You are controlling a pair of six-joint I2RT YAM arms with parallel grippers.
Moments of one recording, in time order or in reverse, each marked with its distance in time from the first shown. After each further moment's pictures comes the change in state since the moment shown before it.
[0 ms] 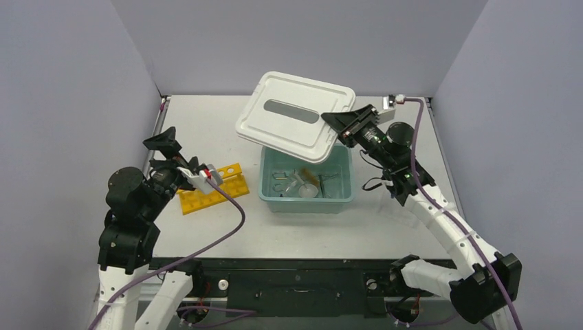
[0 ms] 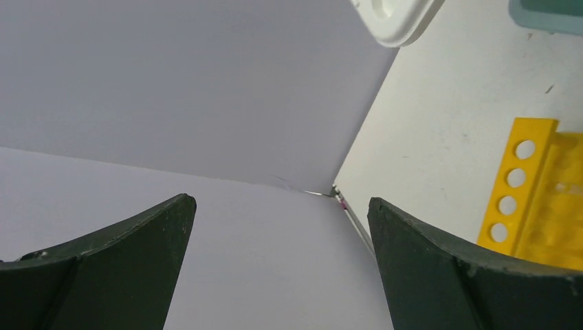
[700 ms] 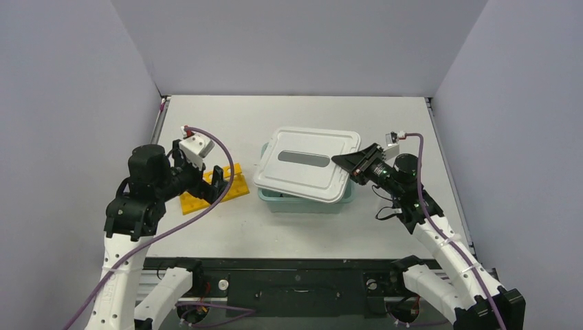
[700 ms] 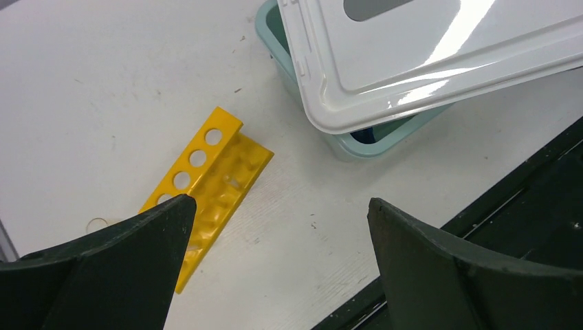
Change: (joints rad) left arm 0.000 0.213 0.149 -0.380 0.187 -0.971; right arm -0.141 -0.286 -0.357 -0.153 -0.174 -0.031
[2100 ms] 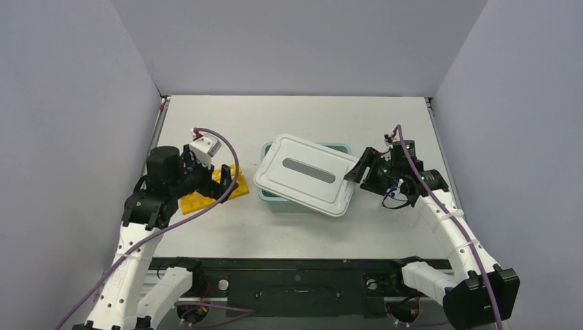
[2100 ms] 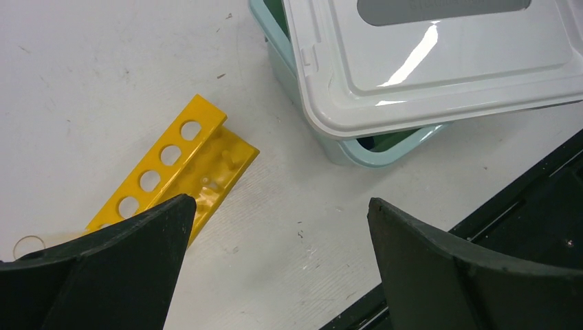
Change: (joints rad) left arm -0.019 0.002 -0.185 0.145 -0.009 -0.114; right arm -0.118 0.176 0.227 -0.695 0.064 -0.565
